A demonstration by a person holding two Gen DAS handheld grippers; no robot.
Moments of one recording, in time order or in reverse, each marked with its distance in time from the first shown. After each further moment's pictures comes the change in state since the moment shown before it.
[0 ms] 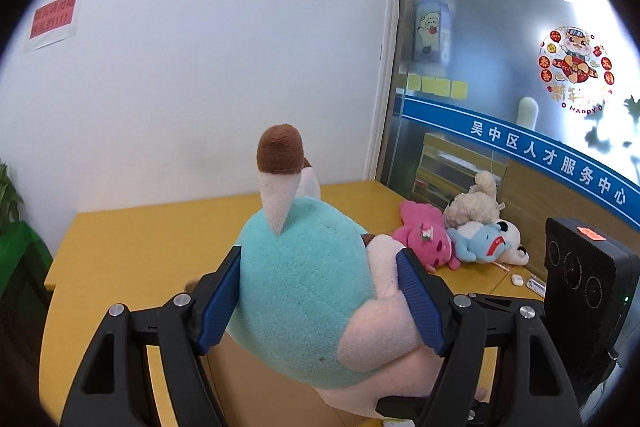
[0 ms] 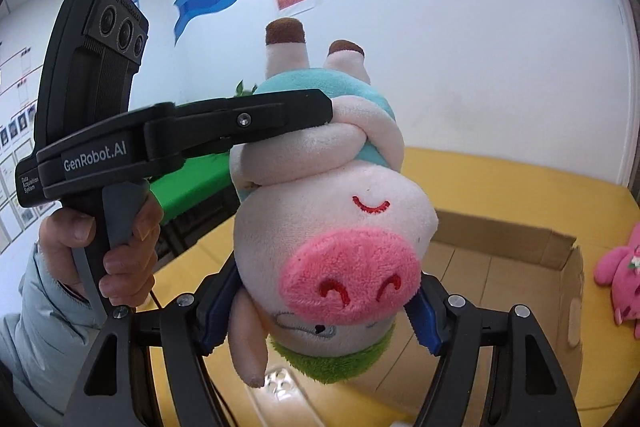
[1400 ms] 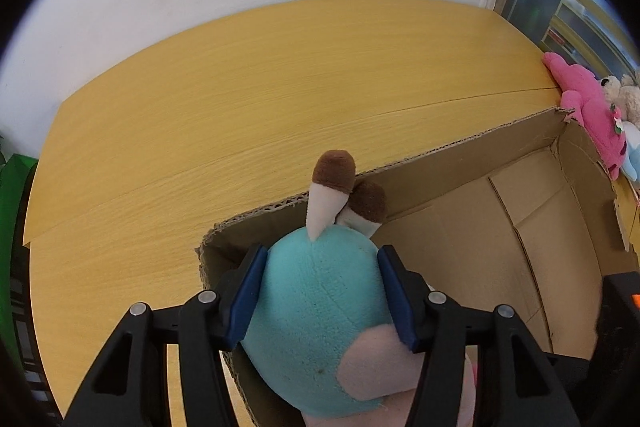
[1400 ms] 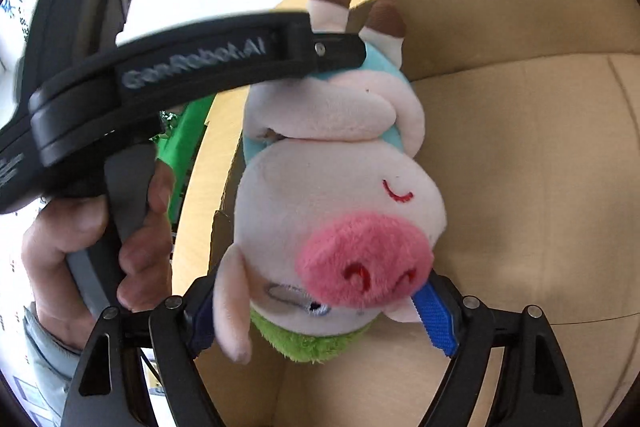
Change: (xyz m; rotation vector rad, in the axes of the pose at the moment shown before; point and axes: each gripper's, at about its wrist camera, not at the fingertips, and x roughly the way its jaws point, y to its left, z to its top) left arm 0.314 0.128 -0.099 -0.041 0.684 0.201; right arm 0.318 -0.132 -0.064 0.636 0.446 0.123
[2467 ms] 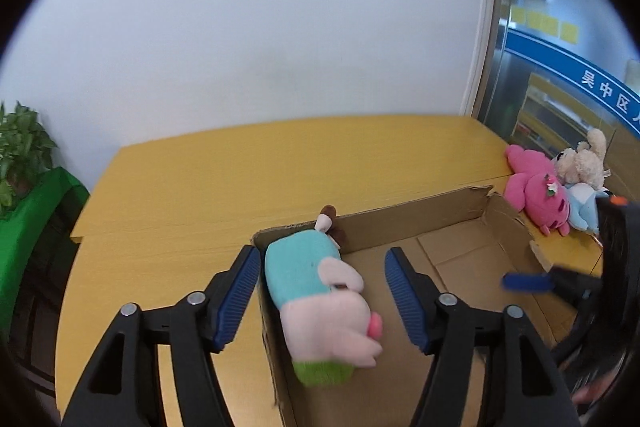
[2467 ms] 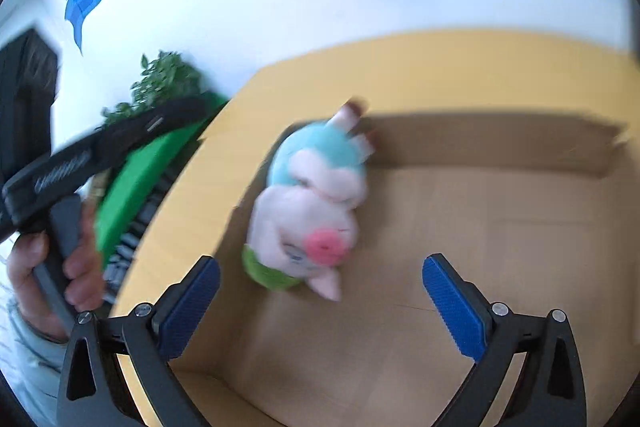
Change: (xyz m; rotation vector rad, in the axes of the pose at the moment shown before) left arm -0.181 -0.014 -0.088 -0.086 -0.424 0.037; right arm -0.158 0.041 -0.046 -0.287 -0.221 -0.235
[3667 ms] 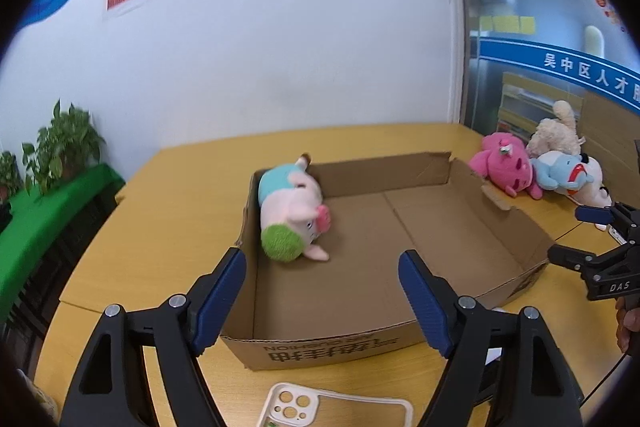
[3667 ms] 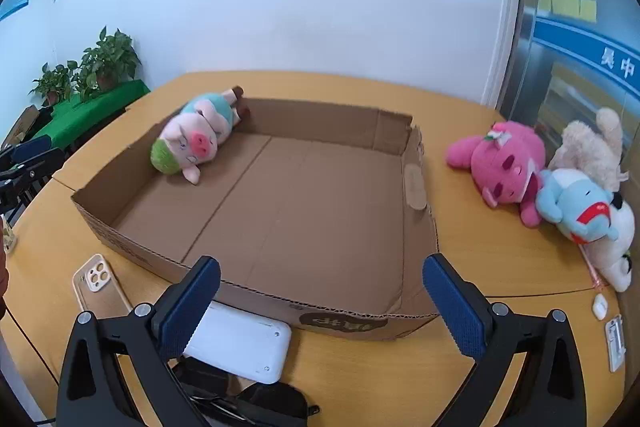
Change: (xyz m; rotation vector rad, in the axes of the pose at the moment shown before) left arm -0.144 -0.089 -0.153 0.011 -0.164 0.112; right arm -0.134 -0.071 -0.166 -0.169 -0.168 -0.423
